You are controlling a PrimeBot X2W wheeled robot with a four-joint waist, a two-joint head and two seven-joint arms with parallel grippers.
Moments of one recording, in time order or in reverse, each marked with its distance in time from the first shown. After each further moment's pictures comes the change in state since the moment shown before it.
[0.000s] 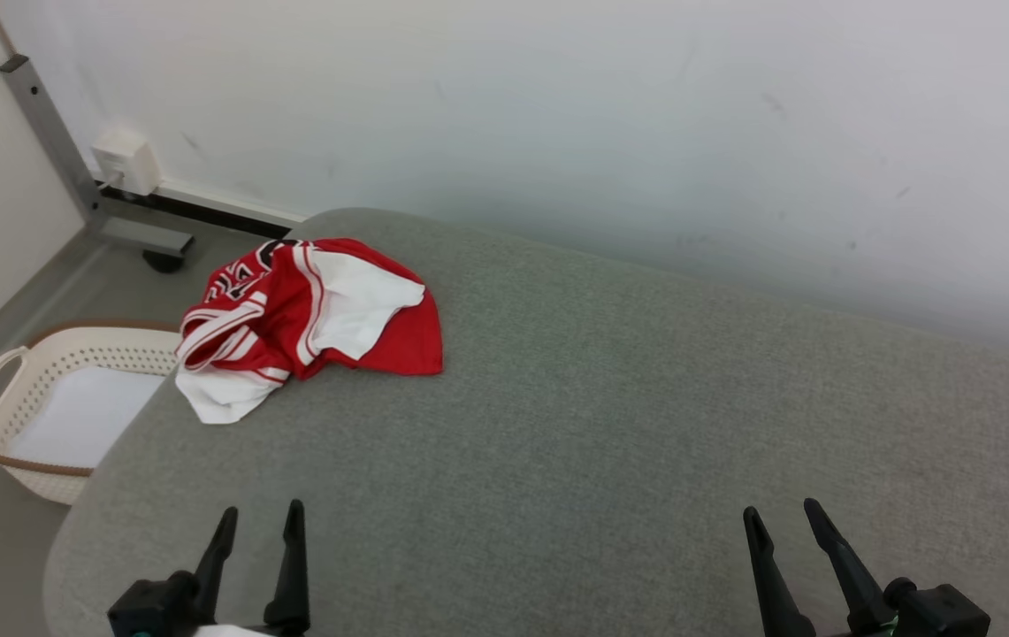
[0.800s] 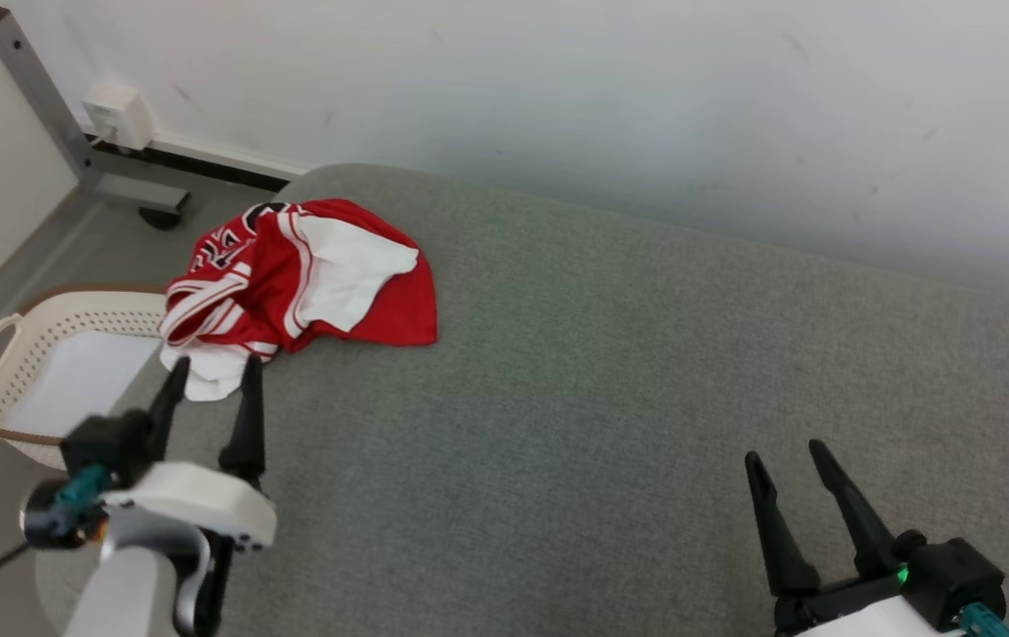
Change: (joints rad) left arm -0.247 0.081 0.013 0.087 0.021 -0.005 0.054; right arm -0.060 -0.008 0.008 -0.036 -0.033 0.000 0.000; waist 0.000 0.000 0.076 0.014
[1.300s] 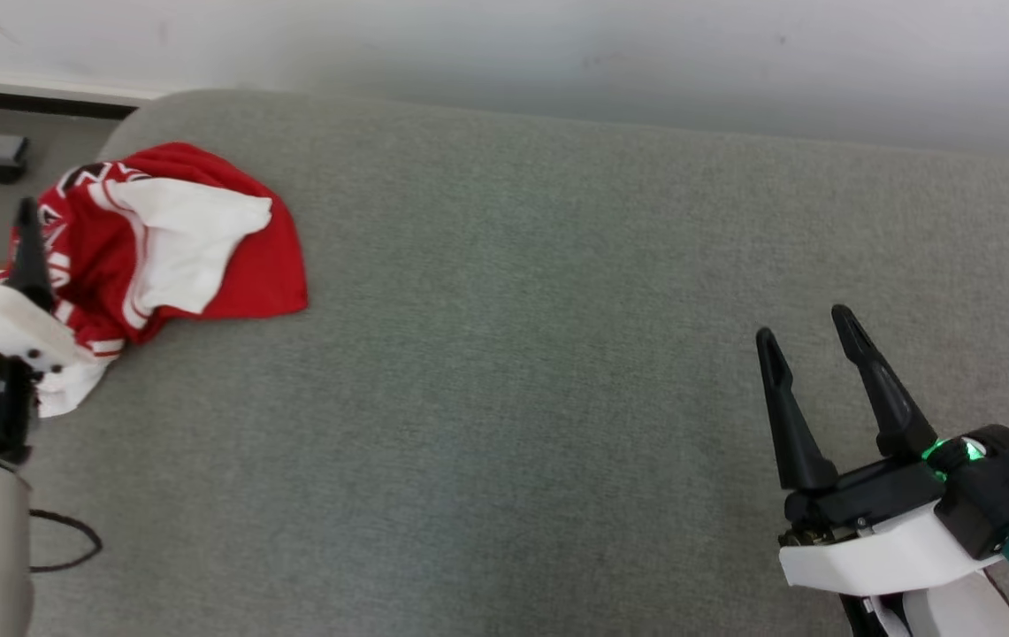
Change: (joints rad) left arm -0.434 0.198 0.150 0.328 -0.121 -0.009 0.170; right arm -0.140 -0.037 -0.001 -0.174 -0.053 0.000 0.000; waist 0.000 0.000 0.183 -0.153
